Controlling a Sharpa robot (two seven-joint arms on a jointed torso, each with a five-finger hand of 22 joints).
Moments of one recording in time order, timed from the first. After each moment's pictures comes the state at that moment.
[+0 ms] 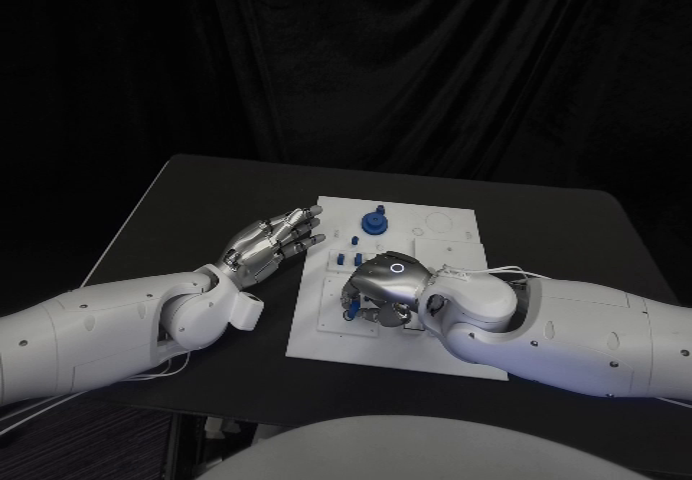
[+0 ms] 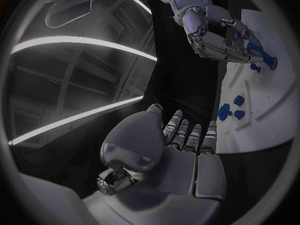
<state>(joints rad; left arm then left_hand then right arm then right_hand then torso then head) 1.04 -0.92 -0.21 1.47 -0.04 0.12 0.68 1.30 0.29 -0.12 0.29 0.41 0.42 0.10 0.08 0.06 0.05 0.08 0.32 0.04 0.05 0.16 0.10 0.02 0.16 0.08 0.26 0.05 0.19 1.12 -0.62 -0.23 1.62 -1.80 -0.31 -0.09 1.54 -0.09 0.36 0.06 0.15 1.04 0.14 0.22 0.36 1.06 0.08 0.42 0.22 1.13 0.01 0.88 0.72 0.16 1.25 0.11 0.73 1.31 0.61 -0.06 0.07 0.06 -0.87</state>
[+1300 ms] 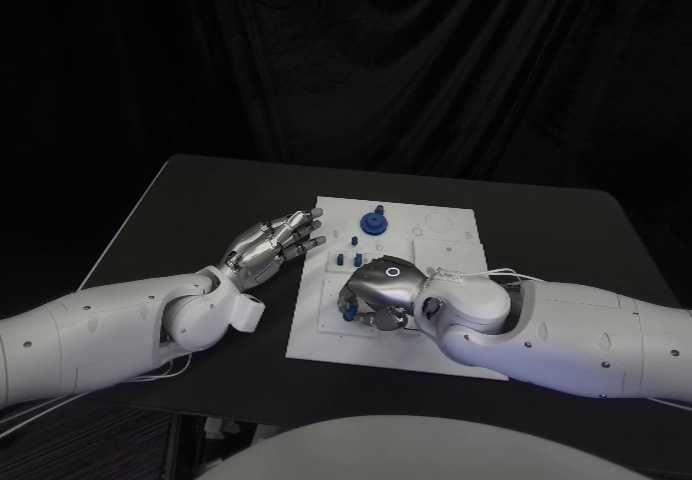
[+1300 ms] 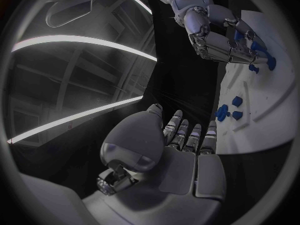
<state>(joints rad) 1.03 -0.91 -0.21 1.45 -0.04 0.13 0.68 1.30 0.29 -0.11 0.29 0.41 0.42 0.10 0.08 0.06 0.05 0.08 0.32 0.04 0.05 0.16 0.10 0.02 0.16 0.08 0.26 0.05 0.19 1.11 -0.60 -0.24 1.61 -1.79 -0.30 -0.09 1.53 -0.09 0.36 0.06 0.16 1.01 0.15 0.20 0.38 1.04 0.07 0.42 0.25 1.13 0.00 0.88 0.72 0.16 1.25 0.11 0.73 1.31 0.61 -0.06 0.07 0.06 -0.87</state>
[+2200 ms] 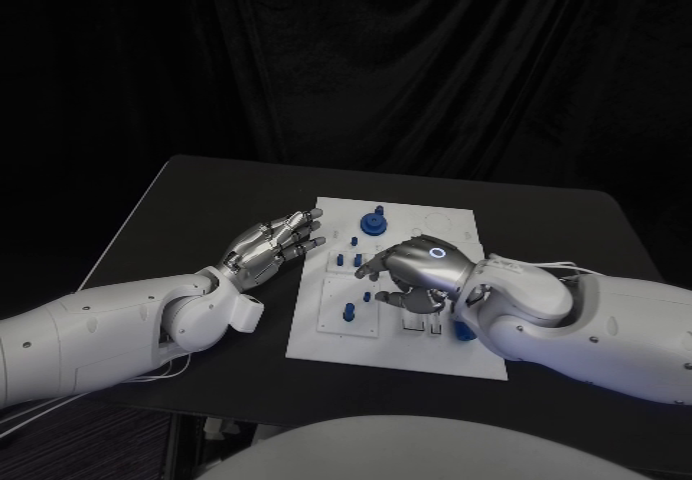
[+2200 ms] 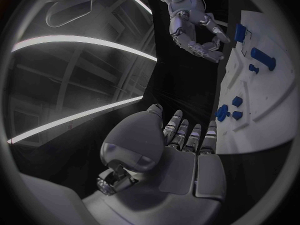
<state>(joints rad) 1.03 -0.91 -0.21 1.46 -0.04 0.13 0.68 1.30 0.29 -0.11 0.29 0.41 0.42 0.10 0.08 0.06 0.05 0.08 0.32 0.04 0.05 0.16 0.10 0.02 0.16 0.08 0.26 0.05 0.19 1.19 -0.81 -0.24 1.76 -1.73 -0.43 -0.04 1.52 -0.09 0.31 0.10 0.20 0.76 0.15 0.14 0.24 0.85 0.13 0.44 0.26 1.11 0.04 0.90 0.73 0.16 1.24 0.15 0.70 1.31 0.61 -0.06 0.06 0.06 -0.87</state>
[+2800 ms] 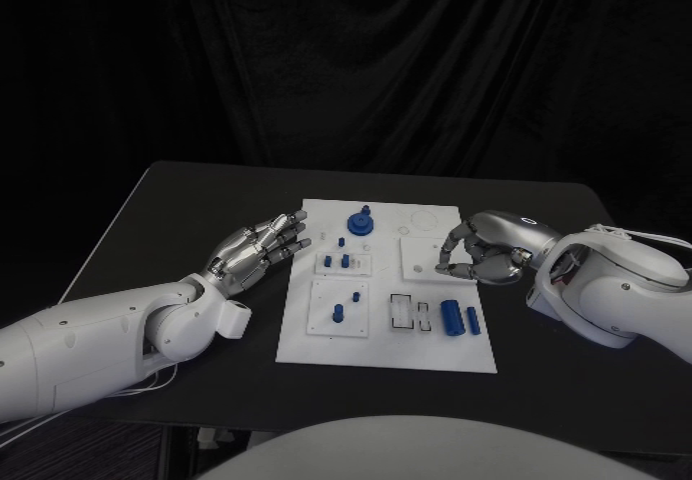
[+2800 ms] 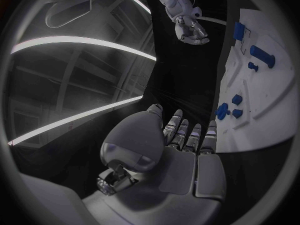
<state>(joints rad) 1.03 -0.91 -0.21 1.46 -0.04 0.12 0.68 1.30 0.29 -0.11 0.29 0.41 0.43 0.10 0.08 0.06 0.05 0.08 0.33 0.04 0.05 0.16 0.11 0.02 0.16 0.08 0.26 0.05 0.20 1.28 -1.12 -0.25 1.87 -1.38 -0.33 -0.18 1.32 -0.04 0.20 0.26 0.23 0.91 0.09 0.41 0.44 1.46 0.02 1.54 1.31 1.46 -0.03 1.47 1.31 0.08 1.46 0.08 1.25 1.31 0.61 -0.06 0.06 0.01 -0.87</state>
